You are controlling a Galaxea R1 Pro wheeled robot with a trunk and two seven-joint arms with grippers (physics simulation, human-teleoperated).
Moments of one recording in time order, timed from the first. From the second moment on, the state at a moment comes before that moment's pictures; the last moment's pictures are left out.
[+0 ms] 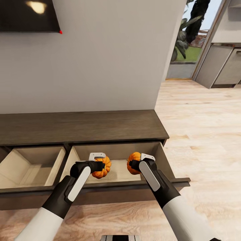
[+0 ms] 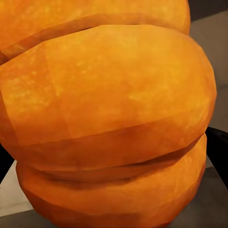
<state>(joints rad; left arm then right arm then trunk) -0.61 0.01 -0.34 -1.27 0.53 0.86 0.42 -0.71 0.12 0.35 -1.03 -0.80 0.67 -0.72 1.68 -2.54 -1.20</state>
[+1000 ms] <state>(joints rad) -0.61 0.01 -0.34 -1.29 0.54 0.92 0.42 -0.72 0.12 0.35 -1.02 -0.80 0.72 -0.72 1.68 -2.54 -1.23</state>
